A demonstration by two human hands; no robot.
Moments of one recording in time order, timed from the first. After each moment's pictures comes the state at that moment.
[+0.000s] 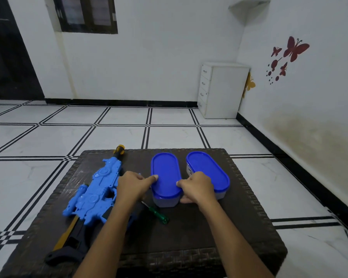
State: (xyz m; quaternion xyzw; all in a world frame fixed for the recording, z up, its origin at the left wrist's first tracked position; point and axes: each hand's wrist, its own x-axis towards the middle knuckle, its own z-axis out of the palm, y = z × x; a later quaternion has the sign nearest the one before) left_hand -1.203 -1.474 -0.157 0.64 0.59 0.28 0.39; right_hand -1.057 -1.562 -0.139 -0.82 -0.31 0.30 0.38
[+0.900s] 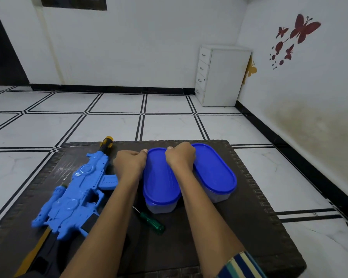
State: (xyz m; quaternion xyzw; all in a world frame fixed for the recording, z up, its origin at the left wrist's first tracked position) left_hand -1.149 -1.416 -0.163 0.55 0.63 0.39 0.38; right_hand -1.037 -1.446 -0.158 -0.83 -0.28 0.19 0.45
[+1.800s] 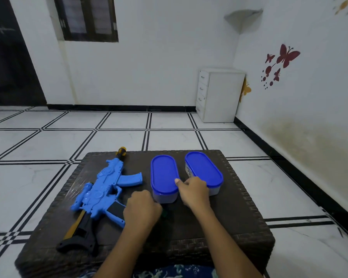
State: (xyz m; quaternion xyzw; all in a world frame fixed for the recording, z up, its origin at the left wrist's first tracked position) left_hand -1.208 -1.555 -0.151 0.75 0.62 0.08 0.19; right_hand -1.070 -1.586 -0.148 -0.83 -0.36 0.20 0.37
